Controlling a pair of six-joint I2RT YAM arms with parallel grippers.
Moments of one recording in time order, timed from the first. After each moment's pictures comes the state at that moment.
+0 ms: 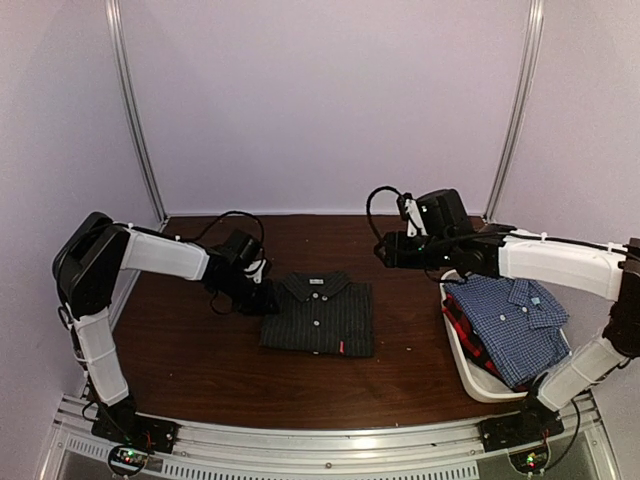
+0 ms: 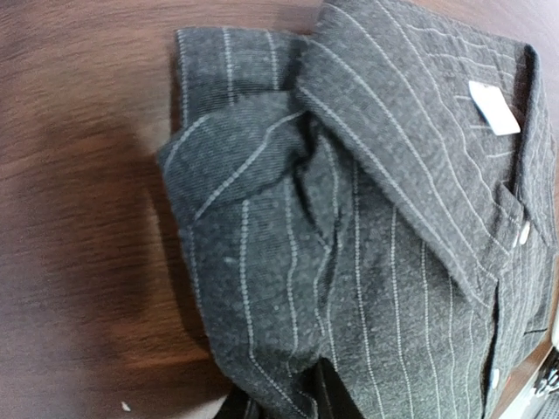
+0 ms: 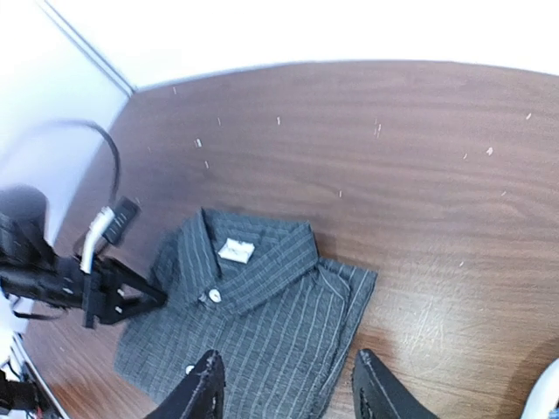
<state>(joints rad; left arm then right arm) -0.60 1.90 1.11 -0.29 0.26 -0.56 0.69 1.49 1.09 -0.21 0.06 0.52</state>
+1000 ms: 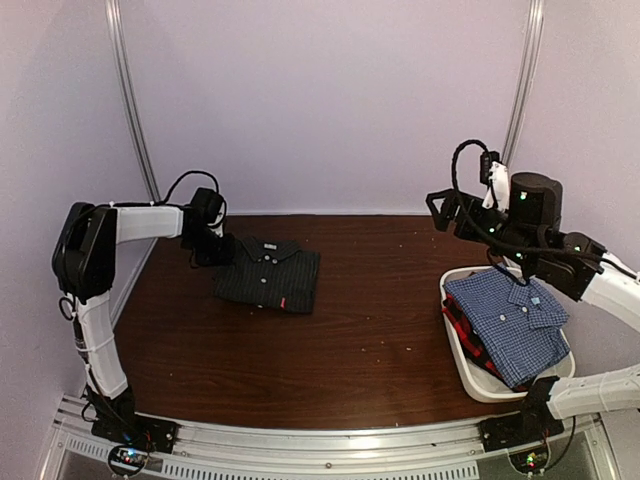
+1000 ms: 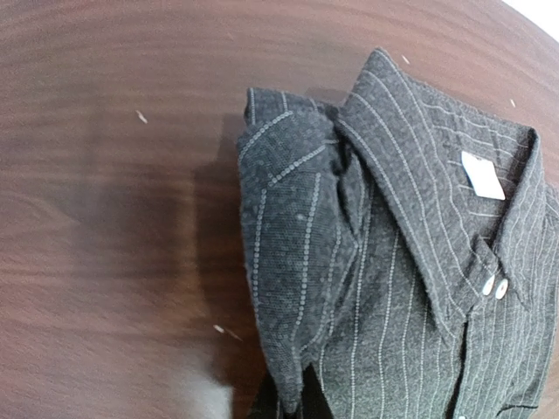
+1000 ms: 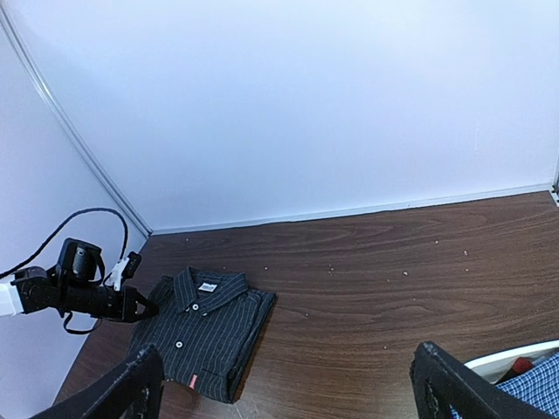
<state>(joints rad) -0.32 1.97 1.40 -0.47 0.02 -0.40 0.69 1.00 1.00 -0.21 0.32 0.47</state>
